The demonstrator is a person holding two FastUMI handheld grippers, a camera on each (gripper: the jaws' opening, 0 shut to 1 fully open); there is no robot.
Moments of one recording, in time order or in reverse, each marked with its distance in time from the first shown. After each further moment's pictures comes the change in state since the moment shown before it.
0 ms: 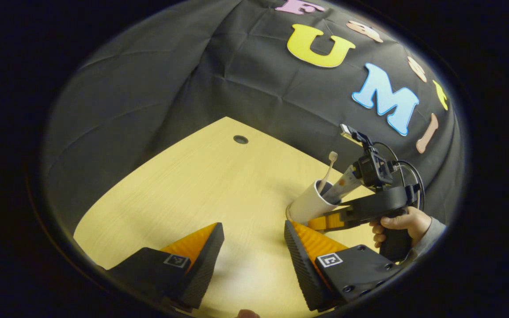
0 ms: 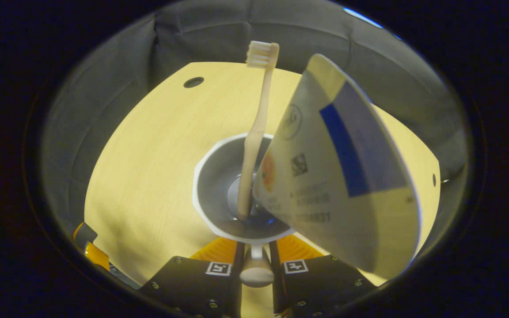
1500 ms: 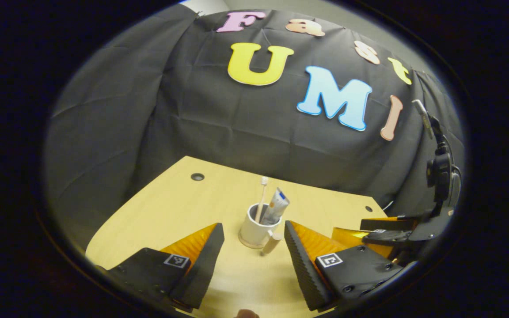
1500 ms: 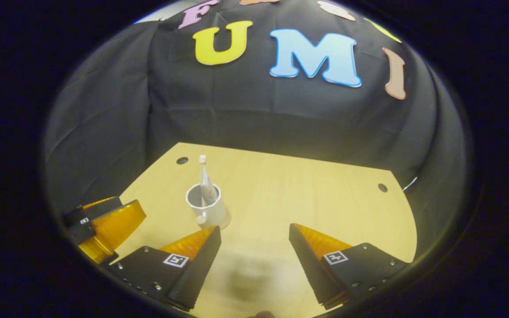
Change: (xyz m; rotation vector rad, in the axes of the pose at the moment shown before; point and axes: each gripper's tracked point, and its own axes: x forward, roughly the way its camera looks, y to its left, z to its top) left arm -0.037 -0.151 0.029 0.243 -0.181 -0.140; right arm -0.197 -0.100 -0.036 0.119 -0.600 -0.129
